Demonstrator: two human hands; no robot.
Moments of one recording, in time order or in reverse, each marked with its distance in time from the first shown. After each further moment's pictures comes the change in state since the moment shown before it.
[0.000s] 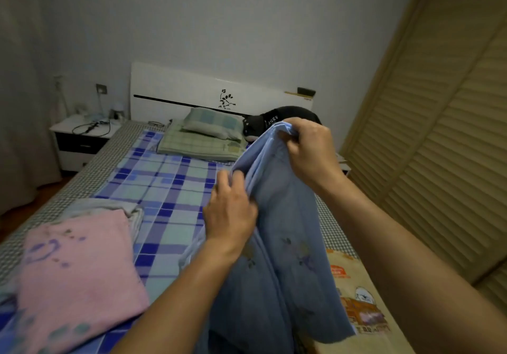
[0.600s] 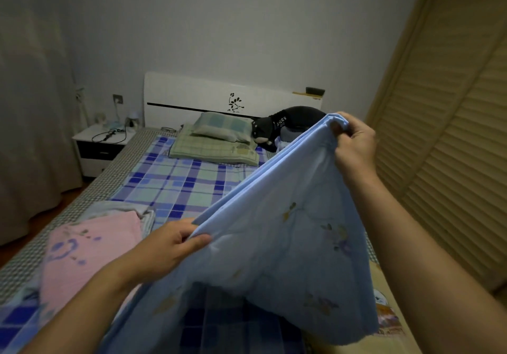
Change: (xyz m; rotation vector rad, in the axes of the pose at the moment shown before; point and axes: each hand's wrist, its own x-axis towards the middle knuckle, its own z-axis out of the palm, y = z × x) left_hand -0.034 -0.109 -0.054 -0.332 -0.623 0.230; right_hand -0.018 0.076 -0.041 0.464 0.228 0.402
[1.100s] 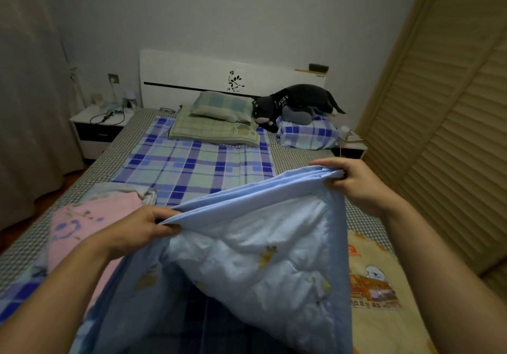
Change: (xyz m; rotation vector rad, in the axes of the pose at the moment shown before) left_hand -0.004 -0.044 -0.017 -0.336 -0.087 -0.243; right_hand -0.053 0.063 -0.041 -0.022 -0.724 0.193
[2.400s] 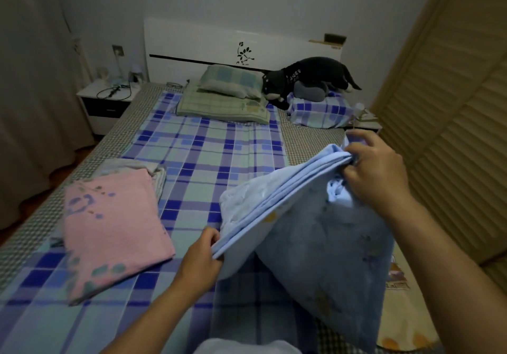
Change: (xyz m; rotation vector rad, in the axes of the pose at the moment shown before) left_hand -0.004 -0.078 0.145 0.177 0.355 -0.113; right_hand -0.008 0.001 0.031 -0.872 0.399 -0.116
